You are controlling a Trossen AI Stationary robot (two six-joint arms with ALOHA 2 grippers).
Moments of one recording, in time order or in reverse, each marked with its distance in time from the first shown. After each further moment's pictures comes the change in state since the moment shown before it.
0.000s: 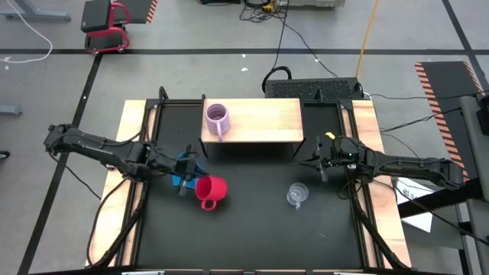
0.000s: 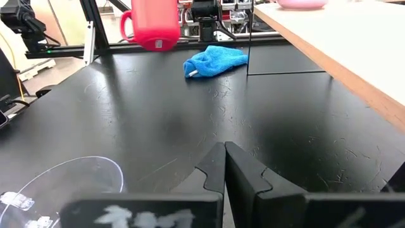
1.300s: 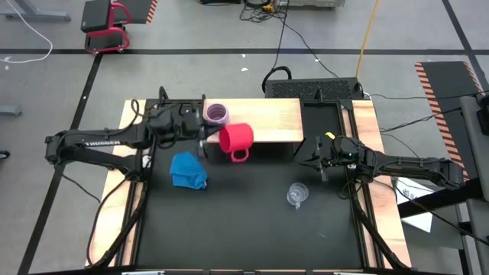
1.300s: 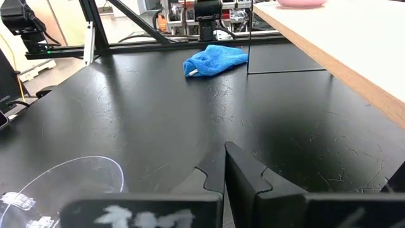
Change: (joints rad) left arm 0.359 0.141 0.236 0.419 0.047 0.187; right arm 0.000 0.002 0.000 0.001 0.000 0.007
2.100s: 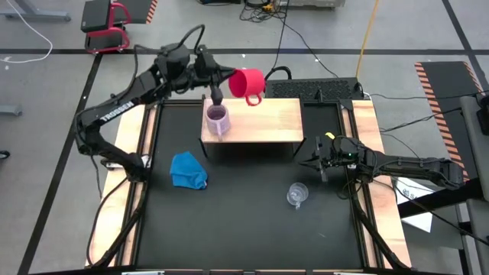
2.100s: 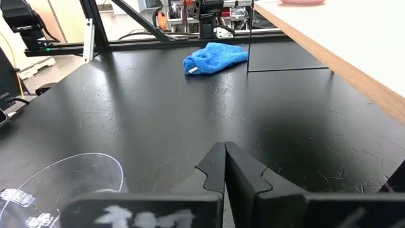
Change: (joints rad) left arm 0.333 0.410 0.798 -0.546 0.128 -0.014; right arm 0.000 0.000 0.000 -0.008 0.000 -0.006
